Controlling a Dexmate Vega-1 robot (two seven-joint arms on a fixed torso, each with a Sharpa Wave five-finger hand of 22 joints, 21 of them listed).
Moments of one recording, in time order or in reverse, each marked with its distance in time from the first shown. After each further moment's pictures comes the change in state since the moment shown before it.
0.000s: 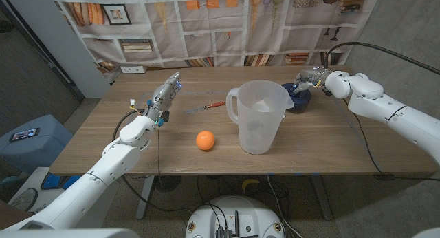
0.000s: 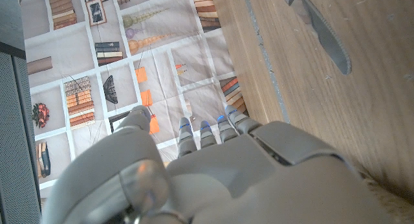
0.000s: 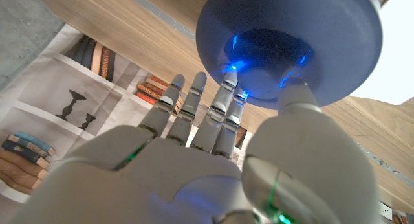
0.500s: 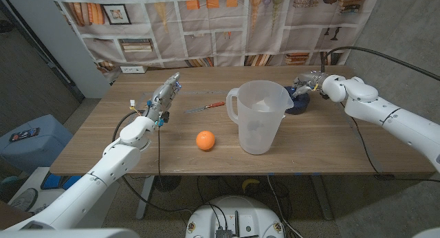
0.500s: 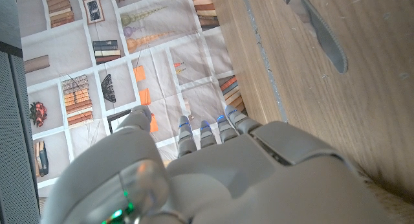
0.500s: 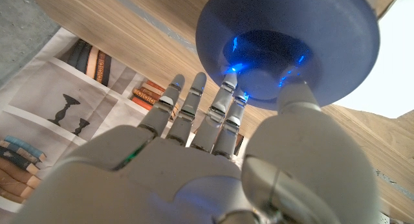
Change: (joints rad) left arm 0.001 -0.002 0.001 0.004 0.002 -0.001 0.007; left_hand 0.000 0.000 0.014 -0.008 0.000 0.020 0.001 0.007 0.000 0.009 -0.009 0.000 0.000 0.004 0.004 0.004 0.000 0.000 0.000 0.000 0.000; right arm 0.004 0.015 -0.026 0.024 -0.015 -0.003 -0.011; right_hand 0.032 -0.006 -0.010 0.001 0.000 -0.034 -0.034 -0.020 0.007 -0.045 0.004 -0.010 0.000 0.000 0.000 -0.030 -0.005 0.003 0.004 0.000 0.000
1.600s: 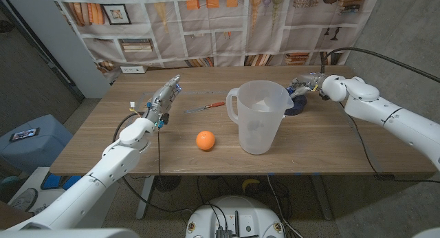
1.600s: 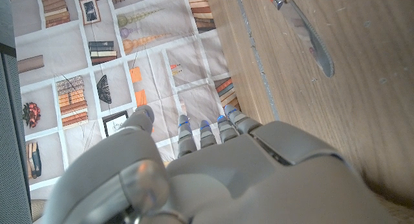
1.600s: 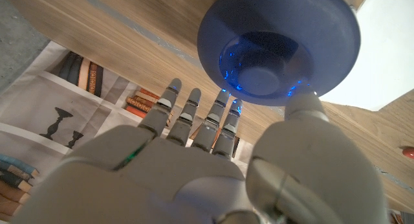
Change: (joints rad) left arm 0.009 0.007 -0.001 -0.002 -0.013 0.010 -0.007; left_hand -0.011 0.011 0.037 0.004 0.008 0.009 0.009 0.000 0.000 0.007 0.000 0.008 0.000 0.014 0.007 0.000 0.000 0.015 -0.004 0.008 0.000; right arm -0.013 -0.011 0.019 -0.030 0.062 -0.005 0.041; right_hand -0.152 -0.082 -0.080 0.039 0.067 -0.312 -0.013 -0.168 -0.023 -0.418 0.055 -0.030 0.017 -0.206 0.005 -0.119 0.026 -0.083 0.075 -0.004 0.000
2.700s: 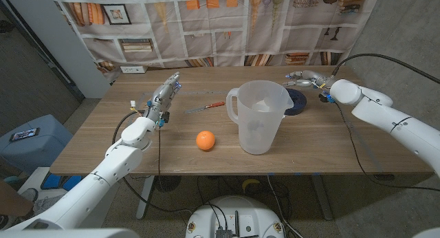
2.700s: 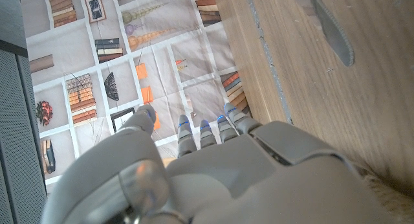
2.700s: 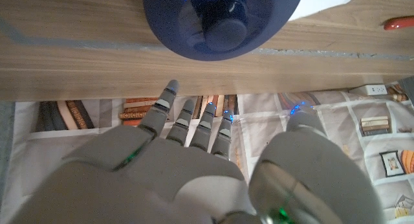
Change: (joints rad) left arm -0.028 -0.032 0.013 0.055 0.046 -0.067 0.004; left_hand -0.005 -0.004 0.030 -0.008 0.000 0.000 0.000 -0.004 0.000 0.005 0.005 0.000 0.000 0.000 0.000 0.000 0.000 0.014 0.004 0.000 0.000; right arm -0.124 0.037 0.177 0.075 0.446 0.149 -0.189; right_hand -0.164 0.052 -0.041 0.047 -0.013 -0.148 0.055 -0.110 -0.009 -0.259 0.091 -0.007 -0.044 -0.137 0.034 -0.084 -0.017 -0.022 -0.049 0.004 0.000
